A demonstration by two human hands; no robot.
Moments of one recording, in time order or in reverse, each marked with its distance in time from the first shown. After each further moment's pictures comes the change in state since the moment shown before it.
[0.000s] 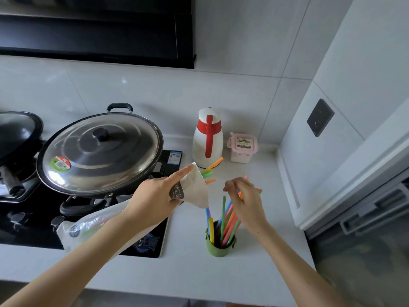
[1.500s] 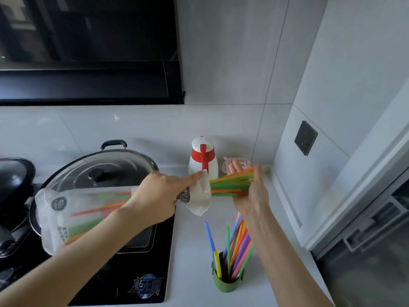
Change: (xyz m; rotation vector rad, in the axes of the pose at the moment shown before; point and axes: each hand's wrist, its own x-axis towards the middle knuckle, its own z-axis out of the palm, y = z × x) left_hand 0.069 -0.009 -0.048 0.345 -0.087 0.280; right_hand 0.082 -0.056 -0.014 1.470 0.371 0.693
